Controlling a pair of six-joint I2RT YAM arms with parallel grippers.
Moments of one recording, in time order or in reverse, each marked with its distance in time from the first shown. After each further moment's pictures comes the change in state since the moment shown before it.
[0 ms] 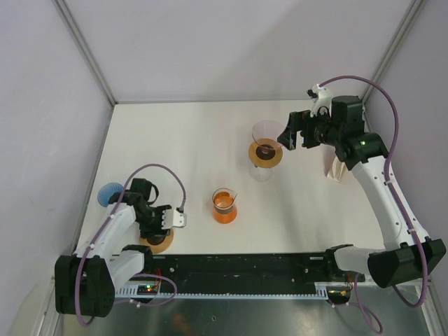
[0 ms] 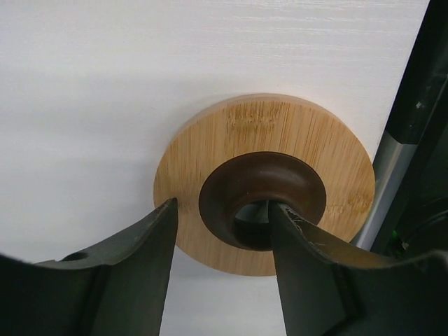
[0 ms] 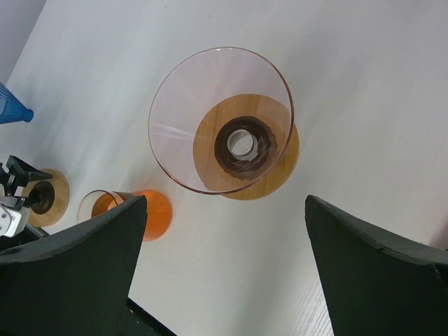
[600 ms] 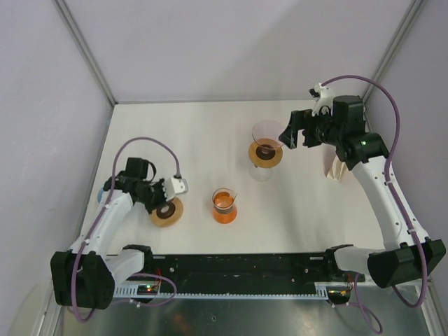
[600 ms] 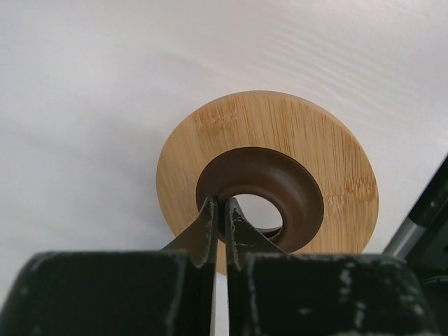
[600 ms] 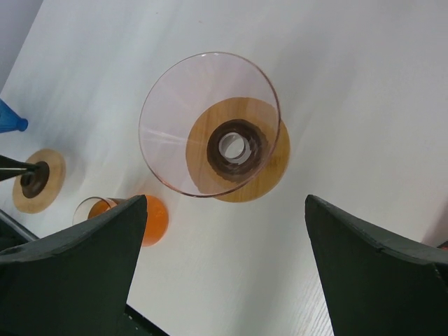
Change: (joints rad) left arm -0.008 0.055 0.171 0.098 0.124 -0.305; right arm -0.005 -0.001 -0.002 0.004 0.019 0.010
